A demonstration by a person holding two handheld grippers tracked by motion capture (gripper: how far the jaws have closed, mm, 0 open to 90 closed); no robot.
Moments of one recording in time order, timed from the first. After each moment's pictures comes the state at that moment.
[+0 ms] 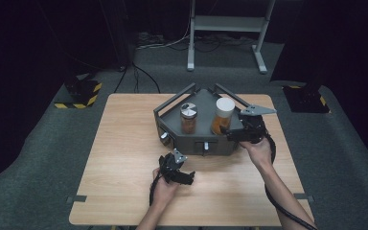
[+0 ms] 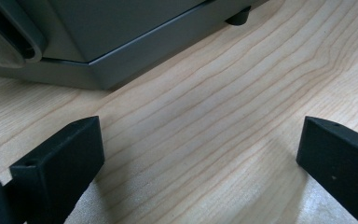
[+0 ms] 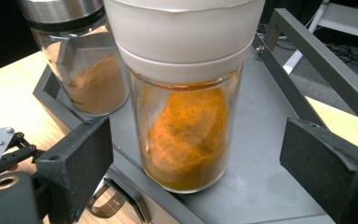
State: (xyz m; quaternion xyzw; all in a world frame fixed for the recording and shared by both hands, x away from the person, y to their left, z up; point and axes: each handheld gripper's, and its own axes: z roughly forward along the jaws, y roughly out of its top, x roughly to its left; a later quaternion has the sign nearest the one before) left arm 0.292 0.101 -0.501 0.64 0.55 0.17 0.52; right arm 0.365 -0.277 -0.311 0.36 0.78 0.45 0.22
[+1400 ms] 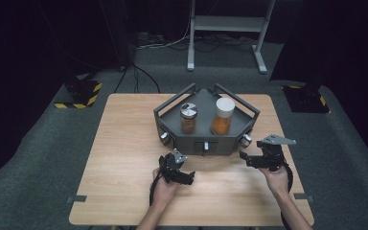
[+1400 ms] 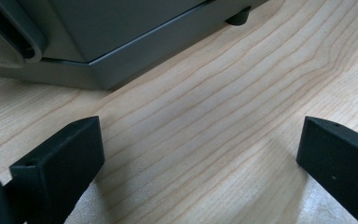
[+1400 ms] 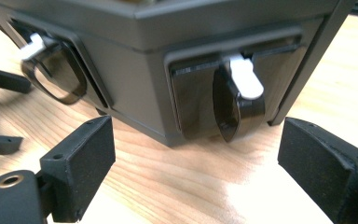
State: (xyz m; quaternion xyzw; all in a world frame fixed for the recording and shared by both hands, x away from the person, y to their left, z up) left arm 0.292 0.101 -0.501 0.64 0.55 0.17 0.52; right arm 0.324 -0.336 -0.385 0.43 0.77 0.42 0.19
